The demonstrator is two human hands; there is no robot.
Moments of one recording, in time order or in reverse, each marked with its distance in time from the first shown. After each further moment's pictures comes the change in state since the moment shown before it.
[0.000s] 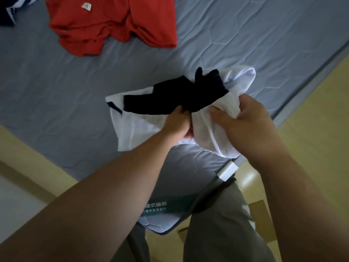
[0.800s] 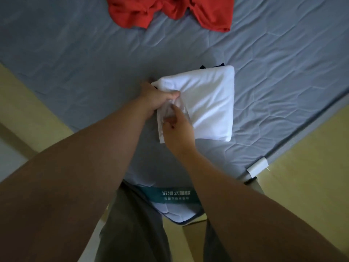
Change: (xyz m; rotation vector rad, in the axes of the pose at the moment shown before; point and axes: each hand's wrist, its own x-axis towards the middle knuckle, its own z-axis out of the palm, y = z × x) left_hand 0.032 -0.046 -0.180 -0.013 0.221 0.013; right_hand -0.014 0.029 0.262 -0.051 -0.210 -0.011
